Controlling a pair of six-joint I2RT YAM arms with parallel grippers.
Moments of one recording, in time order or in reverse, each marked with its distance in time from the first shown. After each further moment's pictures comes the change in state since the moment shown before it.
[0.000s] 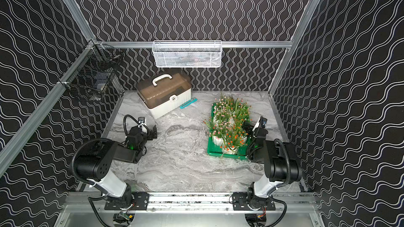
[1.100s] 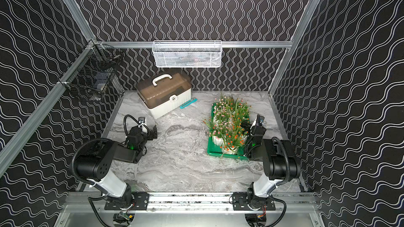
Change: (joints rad) left arm -0.005 0.000 0.000 0.000 0.000 0.003; right arm 0.051 0.025 0.033 -0.001 0.089 -0.032
